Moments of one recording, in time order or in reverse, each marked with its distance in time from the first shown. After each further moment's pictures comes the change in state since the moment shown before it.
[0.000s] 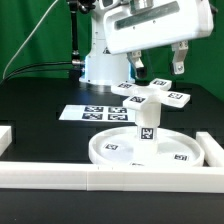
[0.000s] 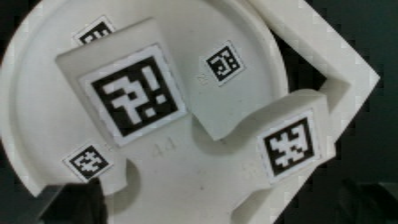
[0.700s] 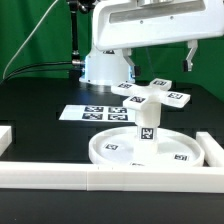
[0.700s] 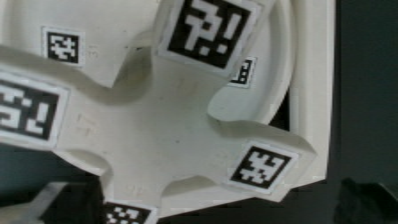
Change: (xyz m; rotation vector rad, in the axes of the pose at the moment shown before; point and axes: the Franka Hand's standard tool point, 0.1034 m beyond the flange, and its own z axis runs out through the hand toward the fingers) arm 0.007 -0.013 -0.003 -0.059 -0.012 -0.762
